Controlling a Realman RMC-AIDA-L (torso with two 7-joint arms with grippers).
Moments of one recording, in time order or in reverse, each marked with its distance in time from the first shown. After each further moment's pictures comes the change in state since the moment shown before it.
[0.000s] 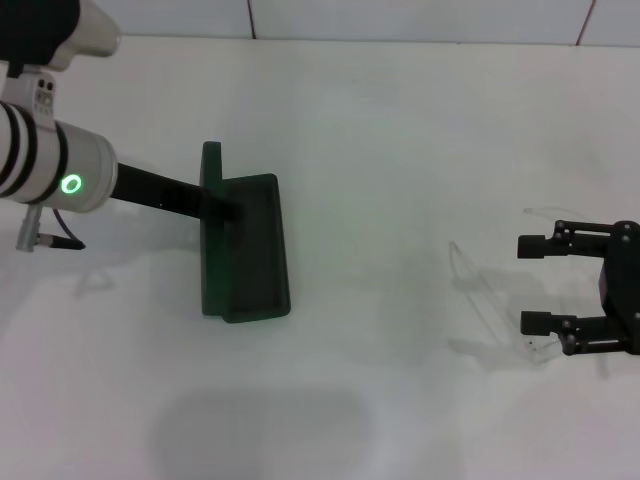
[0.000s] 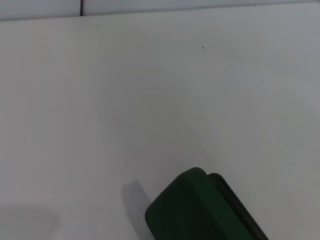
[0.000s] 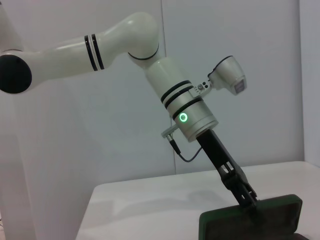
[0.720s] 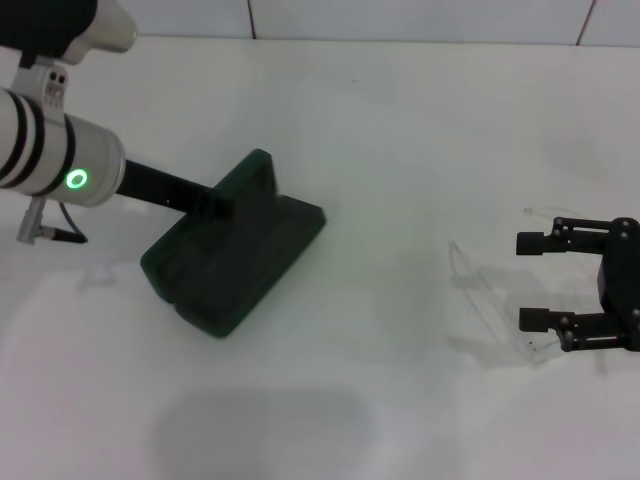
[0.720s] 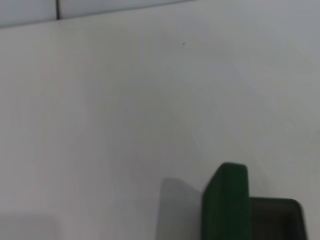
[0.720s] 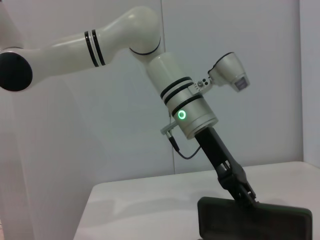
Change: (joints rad) left arm -0.022 0.004 0.011 0.015 0.003 0.038 0.031; right arm 0.005 0.000 0.000 0.000 0.000 0.006 -0.002
